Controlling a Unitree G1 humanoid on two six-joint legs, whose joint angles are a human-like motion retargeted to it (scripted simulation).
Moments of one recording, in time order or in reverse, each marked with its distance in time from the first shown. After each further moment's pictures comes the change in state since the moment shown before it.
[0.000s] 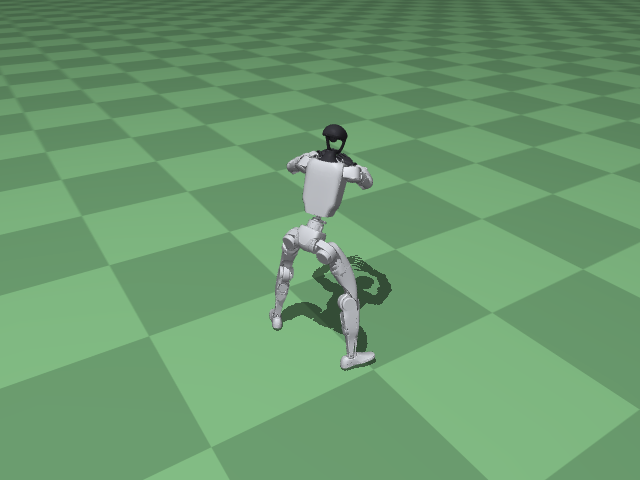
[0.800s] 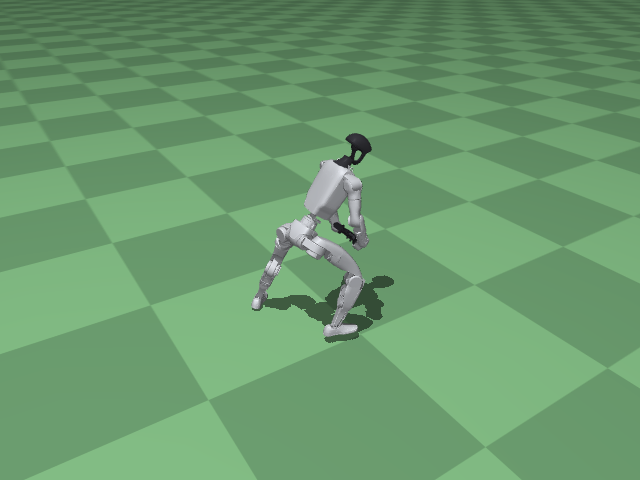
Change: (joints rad) left arm 0.378 -0.948 -0.031 0.945 0.673 -0.157 0.560; right arm 0.777 -0.049 -0.034 0.366 -0.349 -0.226 -0.337; waist -0.393 0.217 0.118; left_leg 0.093 -0.028 -0.146 -0.455 0.273 -0.172; right_leg -0.739 0.124 0.260 0.798 -0.248 -0.097
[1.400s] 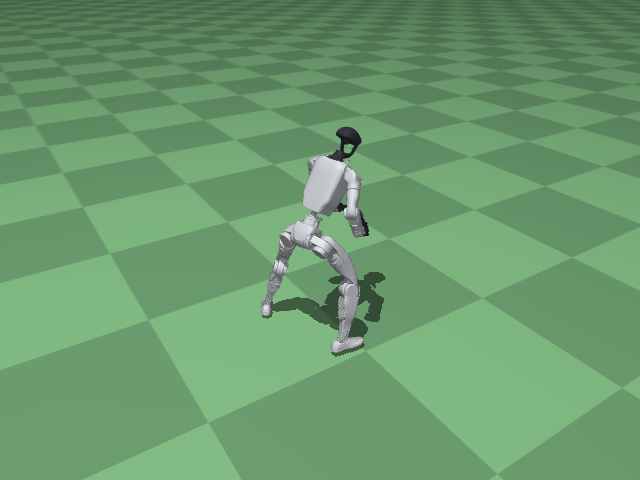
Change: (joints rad) left arm -0.063 0.281 0.012 -0.472 -0.353 -0.093 -0.335; right arm 0.570 -0.107 -0.269 -0.622 1.168 0.136 0.574; waist 0.191 -0.025 0.059; left_leg -0.147 0.148 -0.016 0.313 -0.070 0.036; right_leg 0.429 0.080 -0.054 -0.427 0.151 0.041
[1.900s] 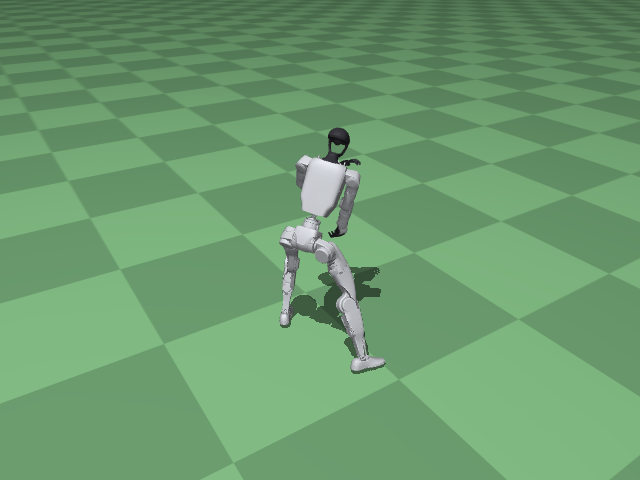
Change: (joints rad) left arm -0.312 -0.045 -0.041 -0.912 -0.384 0.146 -0.243; right arm -0.770 0.493 -0.419 1.157 1.085 0.562 0.715; waist 0.268 -0.033 -0.069; left_leg -0.412 -0.274 -0.297 0.685 -0.523 0.094; right_leg 0.484 -0.273 -0.259 -0.585 0.415 0.172
